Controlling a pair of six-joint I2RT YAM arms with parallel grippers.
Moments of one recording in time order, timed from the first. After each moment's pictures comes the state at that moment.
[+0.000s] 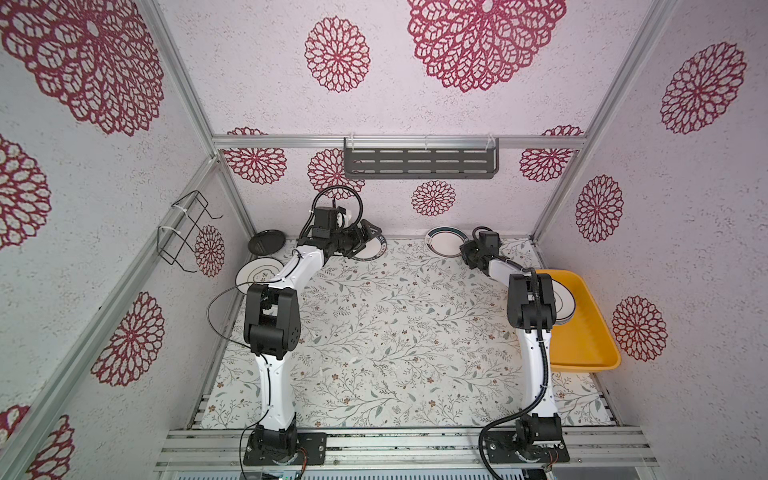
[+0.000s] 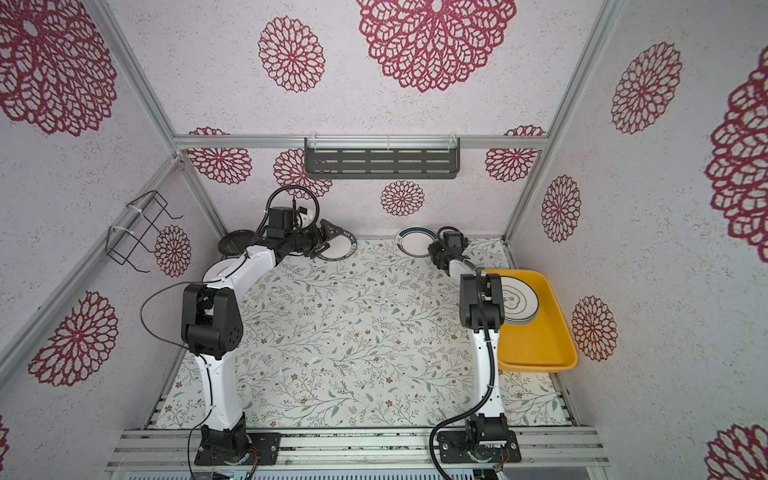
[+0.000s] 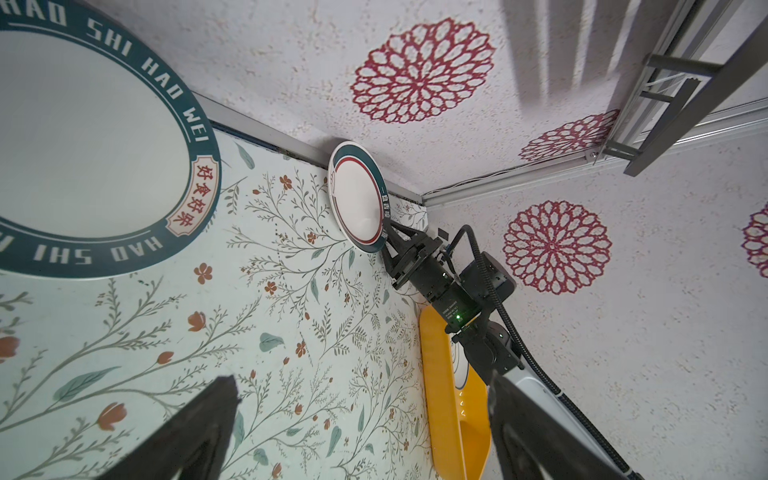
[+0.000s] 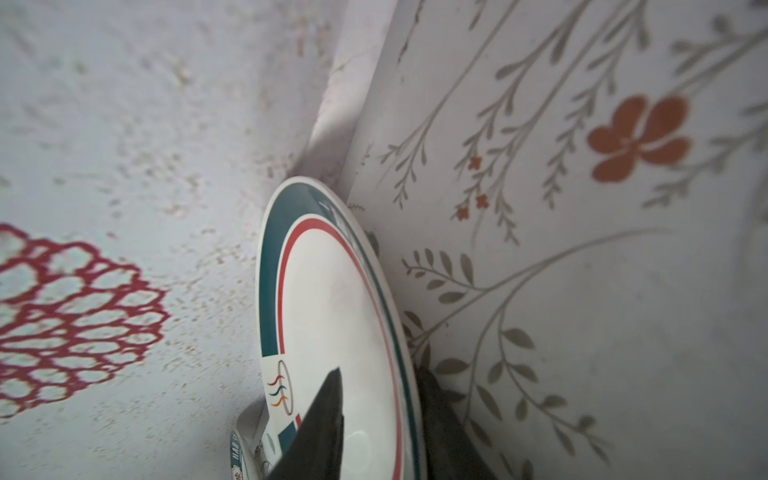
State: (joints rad) left arm -0.18 2.12 1.81 -0.24 0.64 -0.74; right arm 0.07 2.54 1.95 0.00 -0.15 1.20
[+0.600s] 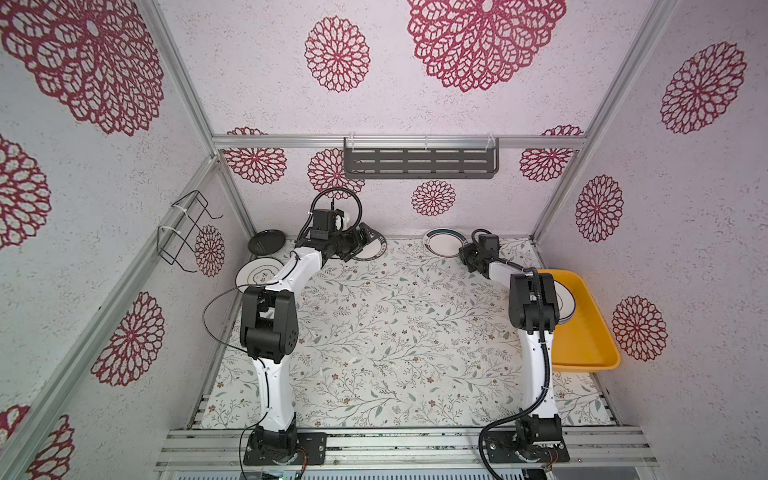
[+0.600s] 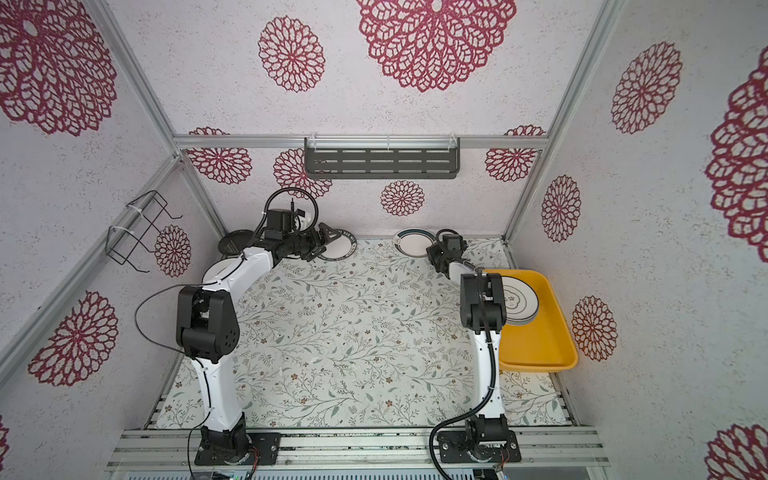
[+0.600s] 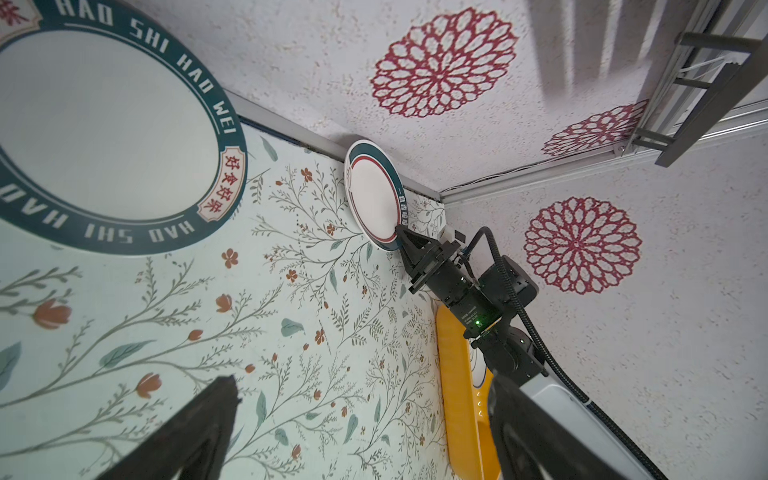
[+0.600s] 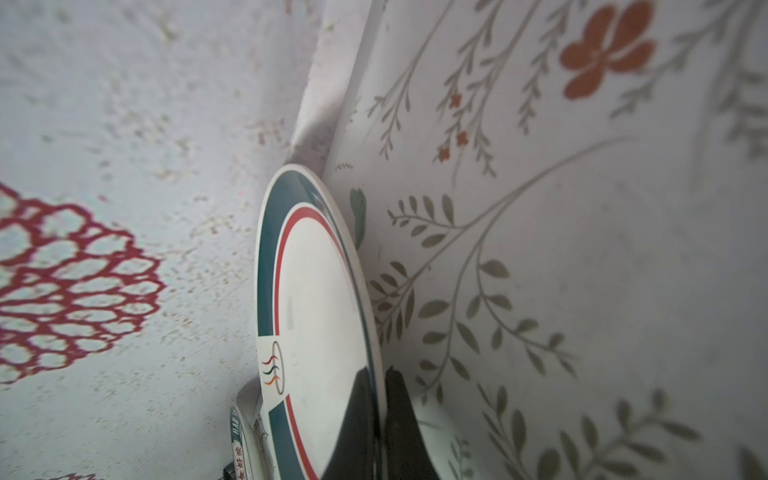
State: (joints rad) left arm -0.19 2.05 1.72 -0.27 0.59 -0.70; right arm 0.08 2.46 1.82 0.06 -0.18 1.19
